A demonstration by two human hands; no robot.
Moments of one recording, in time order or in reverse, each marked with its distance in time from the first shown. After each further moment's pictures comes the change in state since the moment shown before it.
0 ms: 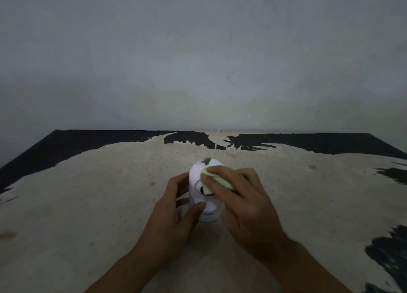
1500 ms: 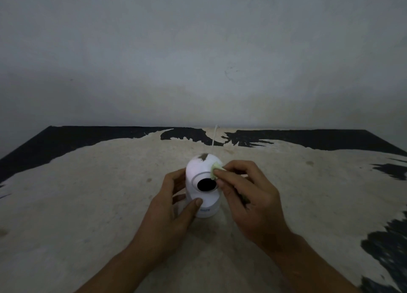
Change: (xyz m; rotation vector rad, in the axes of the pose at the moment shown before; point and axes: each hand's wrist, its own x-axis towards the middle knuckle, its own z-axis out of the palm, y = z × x) left_hand -0.001 0.001 0.001 0.022 0.004 -0.004; right_hand -0.003 0.011 0.000 0.249 0.120 0.144
